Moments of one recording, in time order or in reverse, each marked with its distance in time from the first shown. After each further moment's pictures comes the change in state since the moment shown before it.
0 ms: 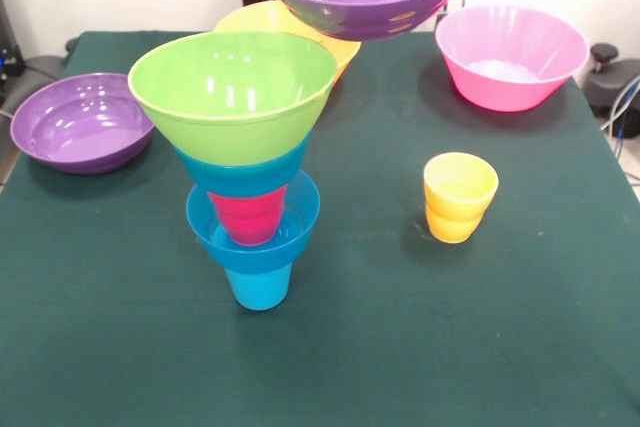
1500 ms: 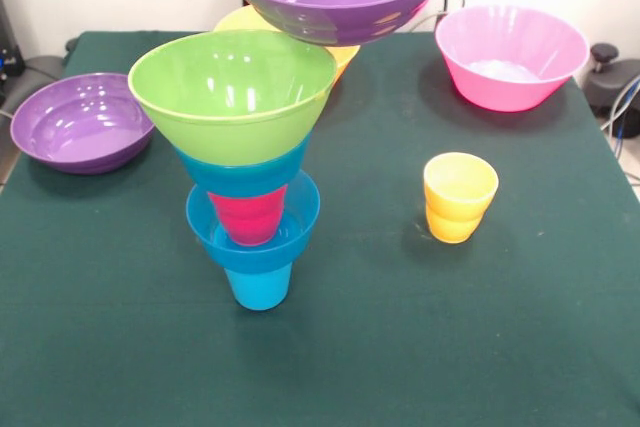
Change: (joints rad) arm 0.005 -0.007 0.002 -0.090 -0.028 0.085 0.000
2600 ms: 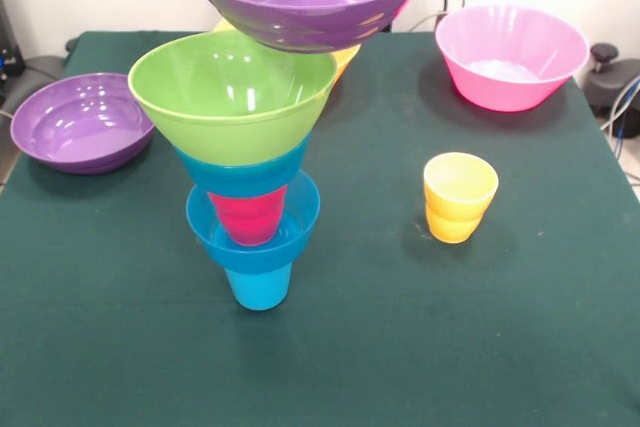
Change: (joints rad) arm -0.002 0.016 0.000 -0.078 -0.019 0.039 0.000
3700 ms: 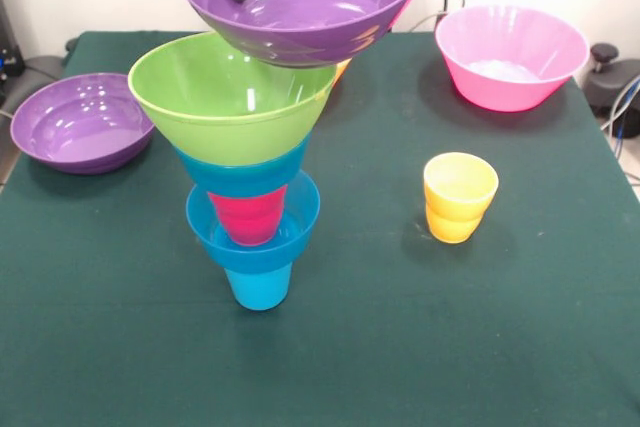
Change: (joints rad) arm -0.005 0.064 0.000 -0.037 -0.014 0.042 0.000
